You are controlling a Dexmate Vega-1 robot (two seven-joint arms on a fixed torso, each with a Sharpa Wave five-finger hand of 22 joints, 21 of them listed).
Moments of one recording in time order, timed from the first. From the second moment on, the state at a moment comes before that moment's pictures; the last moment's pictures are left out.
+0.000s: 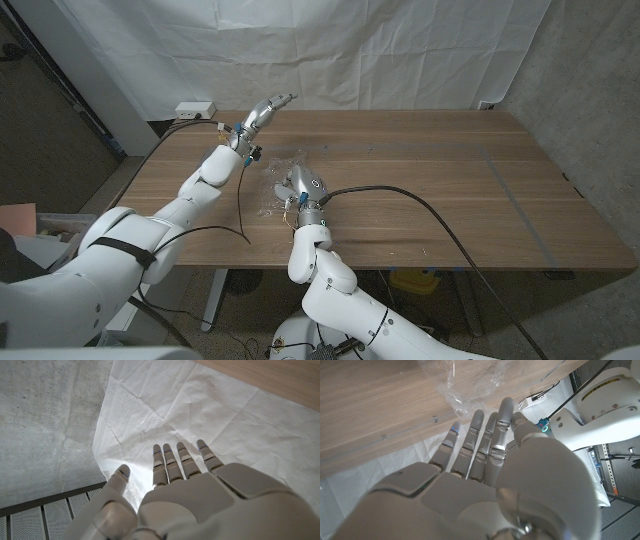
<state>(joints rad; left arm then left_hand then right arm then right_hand) 0.38 0.34 0.38 -0.56 0.12 -0.94 -0.03 0.06 0.07 0.63 0.03 0.18 0.38 -0.04 0.19 0.19 0.34 -0.03 0.21 0.20 0.25 -0.03 0.18 0.17 0.04 0.14 0.38 0.21 -0.98 -0.04 -0.98 -1.76 -0.67 -0.69 -0.50 1.08 0.03 0.51 -0.16 0.19 1.16 0.13 0.43 0.37 0.69 -0.03 0.73 0.38 0.60 -0.06 0.61 0.56 0.33 0.14 0.28 0.20</state>
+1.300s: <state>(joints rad) 0.38 0.35 0.39 -0.53 0.08 -1.00 -0.07 0.05 0.08 0.63 0.03 0.18 0.38 -0.04 0.19 0.19 0.34 -0.03 0.21 0.20 0.25 -0.03 0.18 0.17 0.04 0.14 0.38 0.21 -0.87 -0.12 -1.07 -1.73 -0.71 -0.97 -0.28 0.82 -0.01 0.32 -0.10 0.21 0.57 0.09 0.23 0.40 0.27 0.08 0.62 0.44 0.31 0.02 0.62 0.66 0.29 0.18 0.27 0.20</state>
